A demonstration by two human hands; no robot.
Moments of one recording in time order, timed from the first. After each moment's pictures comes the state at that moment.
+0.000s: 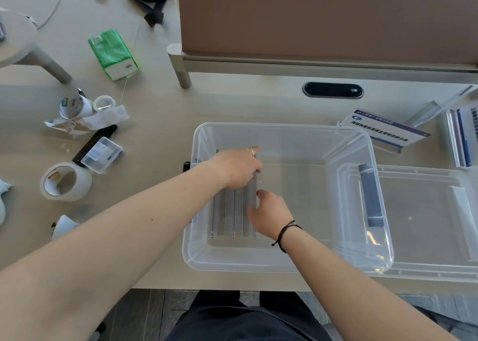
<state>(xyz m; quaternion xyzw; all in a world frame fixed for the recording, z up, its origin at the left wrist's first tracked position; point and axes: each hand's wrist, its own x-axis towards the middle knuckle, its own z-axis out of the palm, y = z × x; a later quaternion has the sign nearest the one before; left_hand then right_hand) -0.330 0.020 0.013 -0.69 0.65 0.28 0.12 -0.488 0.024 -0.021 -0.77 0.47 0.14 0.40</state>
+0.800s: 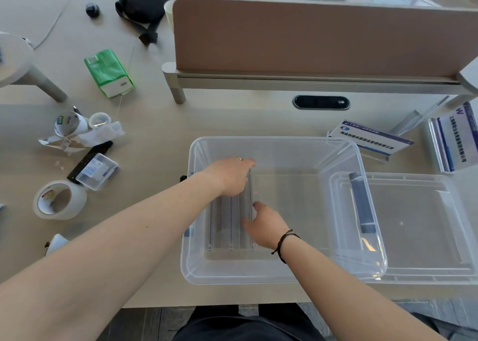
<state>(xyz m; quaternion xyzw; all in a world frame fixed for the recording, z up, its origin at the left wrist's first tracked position) -0.324 0.019 0.014 -0.74 0.59 0.33 0.04 -0.489 0.025 -0.009 -0.73 0.48 0.20 0.44</state>
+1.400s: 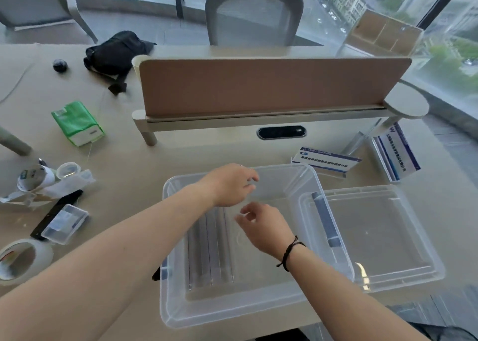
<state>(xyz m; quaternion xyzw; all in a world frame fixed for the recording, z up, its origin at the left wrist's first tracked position) -0.343 -0.029 0.077 -0.68 0.67 0.29 -0.08 -0.505 -0.016 0.057 -0.77 0.51 0.02 0.38</state>
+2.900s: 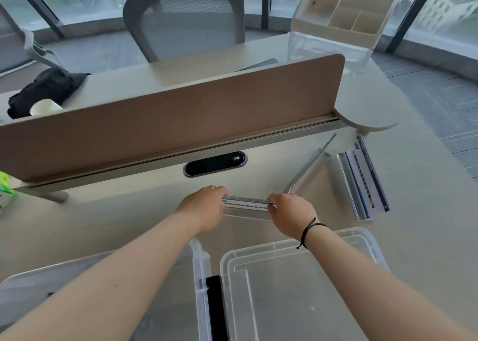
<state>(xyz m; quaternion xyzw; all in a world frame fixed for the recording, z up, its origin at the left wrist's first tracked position) -0.498 -0.282 0.022 -0.78 0.55 0.28 0.08 -0.697 -0.370 -0.039 -0.85 0.47 0.06 0.24</state>
